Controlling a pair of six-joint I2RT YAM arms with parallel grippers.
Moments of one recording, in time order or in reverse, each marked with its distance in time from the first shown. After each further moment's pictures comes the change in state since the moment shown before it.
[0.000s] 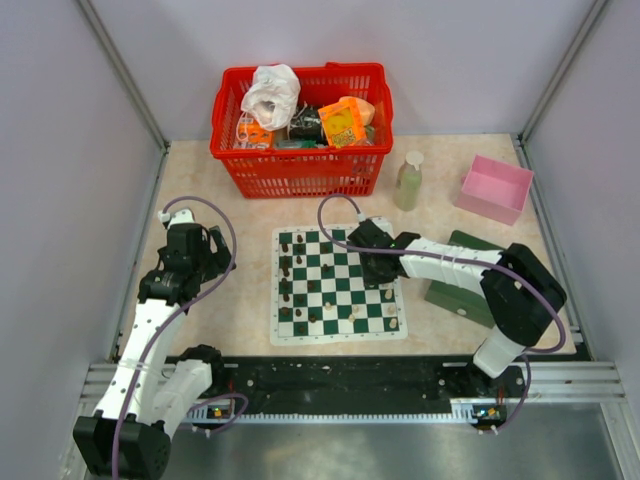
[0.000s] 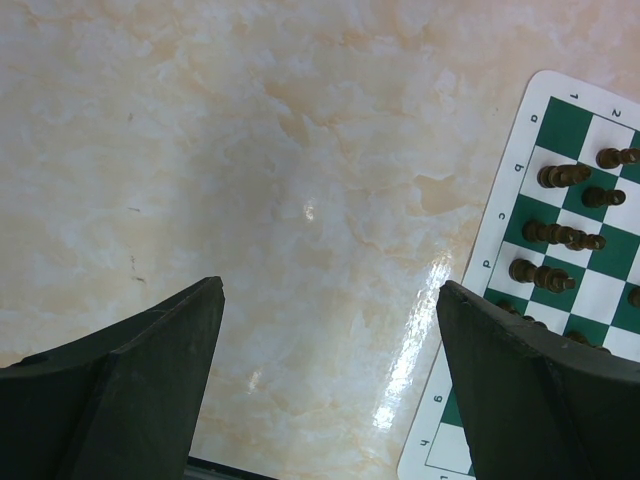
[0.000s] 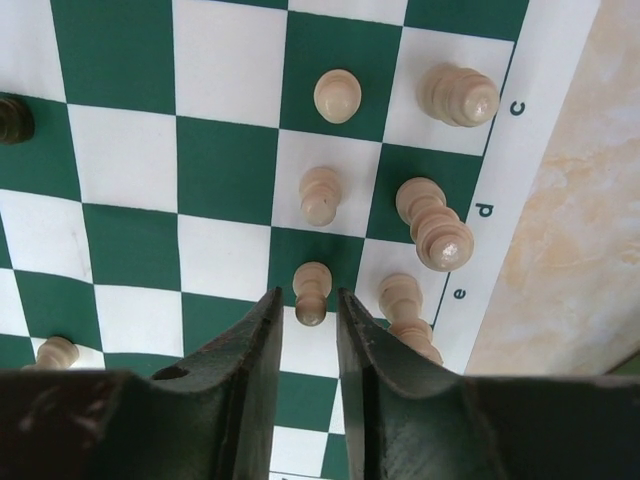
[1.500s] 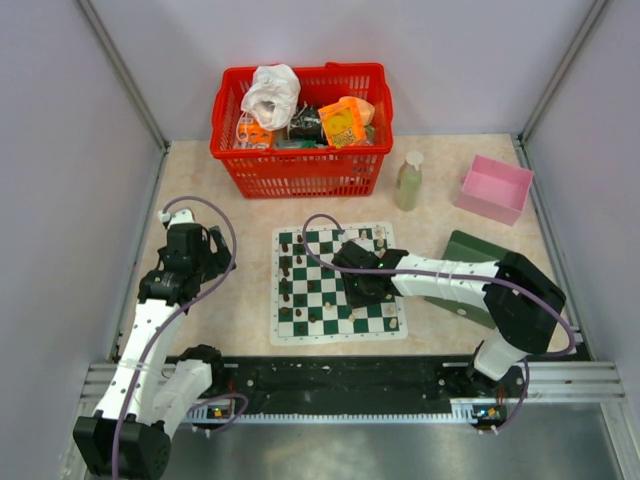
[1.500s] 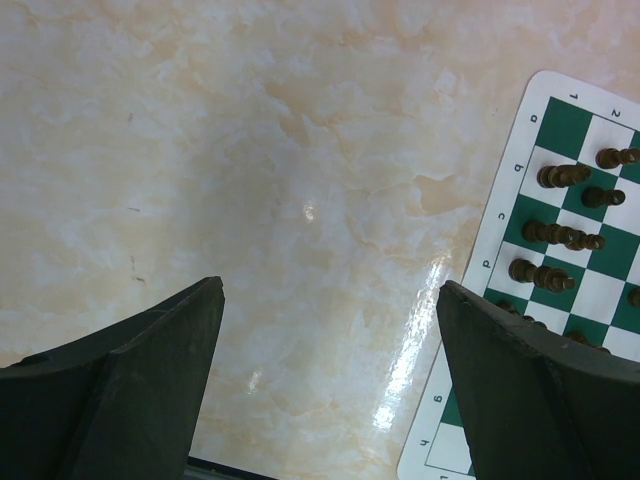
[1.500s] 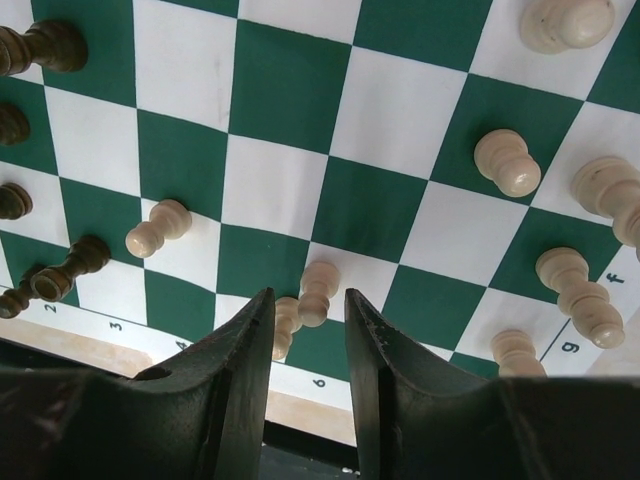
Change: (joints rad) left arm 0.000 -0.001 0.000 0.000 0.000 0.000; right arm 0.182 -0.031 -0.013 -0.036 -0.097 0.140
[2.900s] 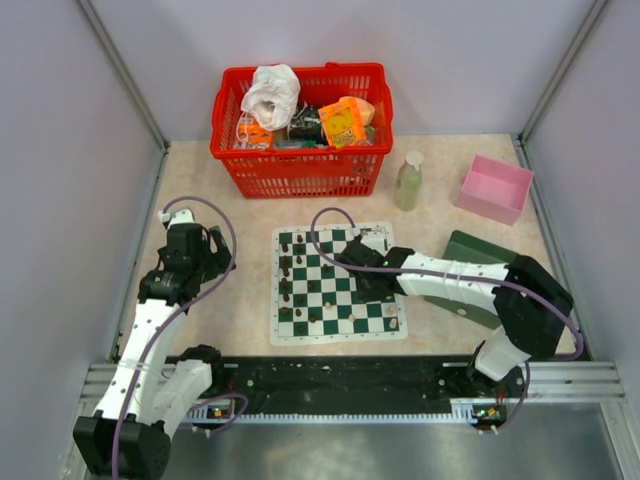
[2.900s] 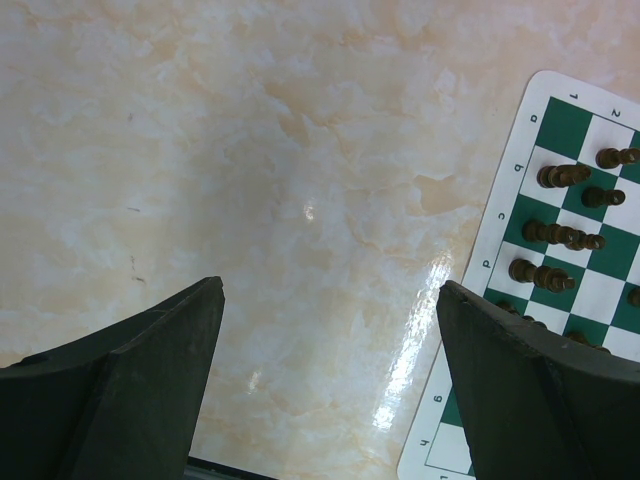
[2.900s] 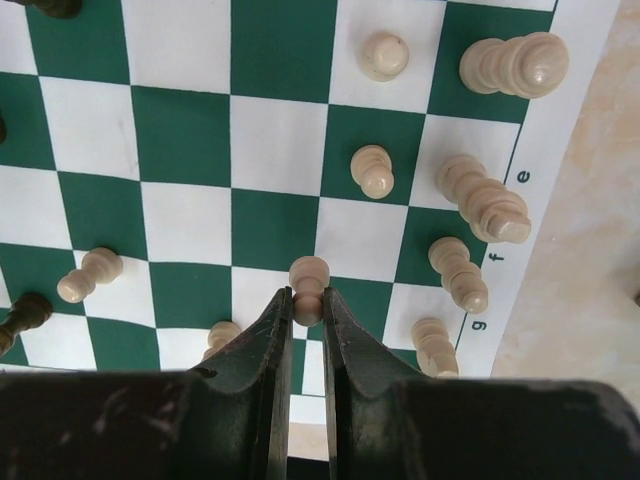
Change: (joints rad) left arm 0.000 0.000 0.000 0.000 0.000 0.000; right arm -0.014 -0.044 0.000 -0.074 0.166 0.051
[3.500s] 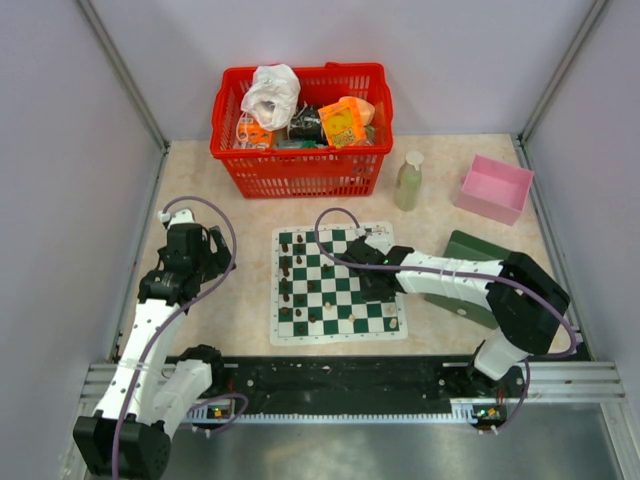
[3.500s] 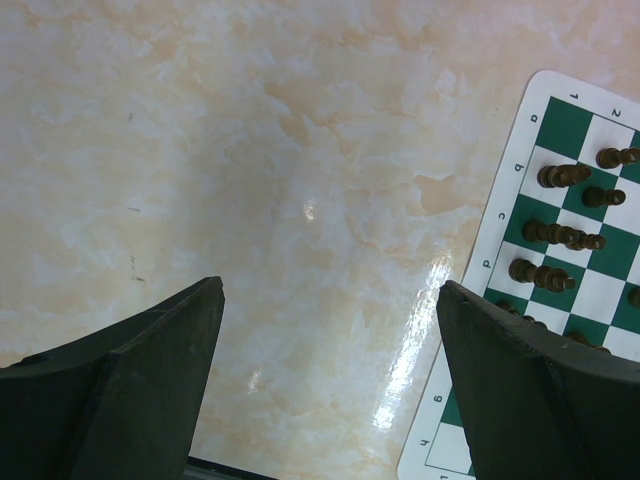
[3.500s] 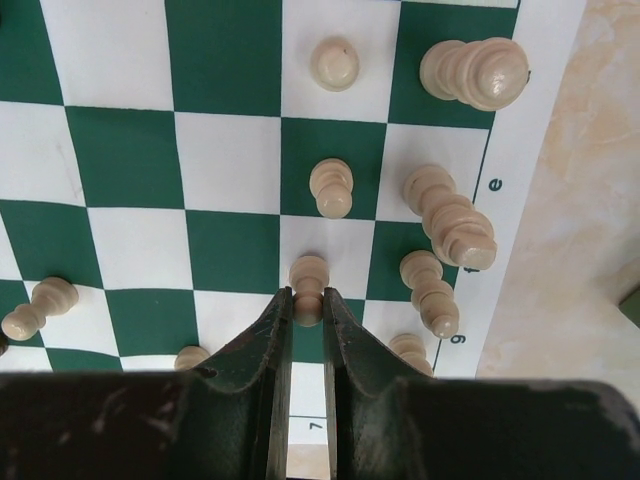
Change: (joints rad) left arm 0.000 0.000 0.000 0.000 0.000 0.000; right arm -0.033 0.030 -0.020 0.008 0.010 0.001
